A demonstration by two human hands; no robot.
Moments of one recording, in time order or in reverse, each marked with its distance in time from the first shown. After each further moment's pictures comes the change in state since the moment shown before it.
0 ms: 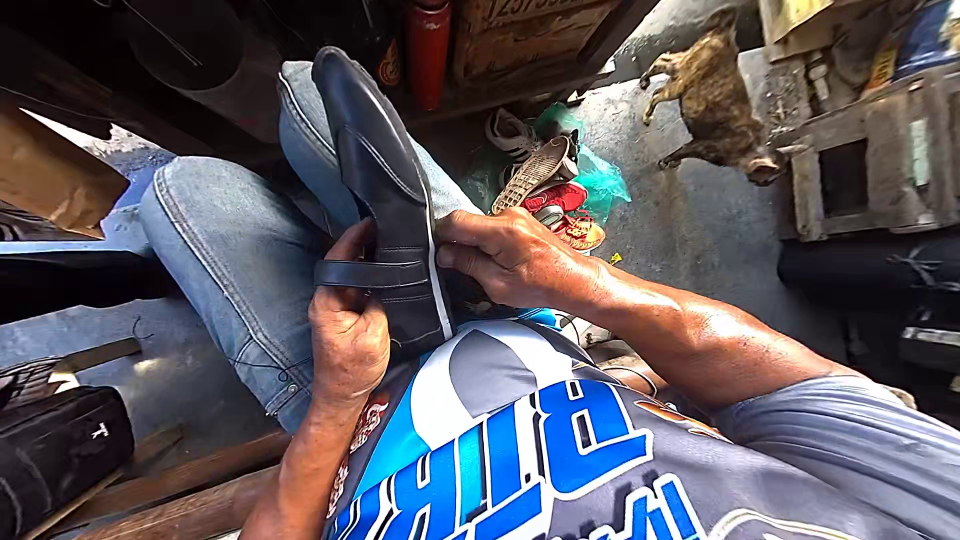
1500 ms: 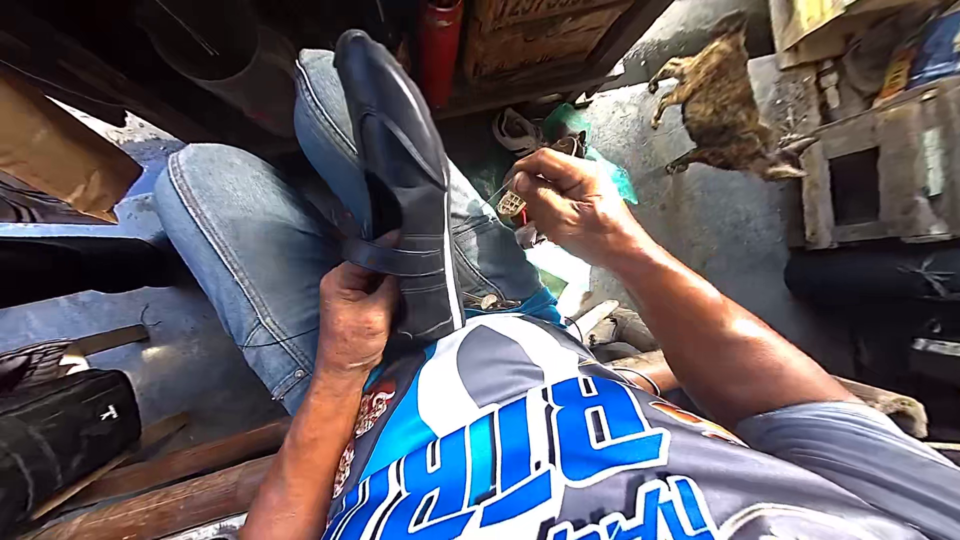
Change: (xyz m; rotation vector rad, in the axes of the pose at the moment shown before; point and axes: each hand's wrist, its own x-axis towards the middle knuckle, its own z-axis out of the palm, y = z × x) left_hand 0.001 -0.005 -0.006 -0.095 -0.015 -0.147; right_hand -0.024 0.038 -0.034 0.185 0.262 0.247
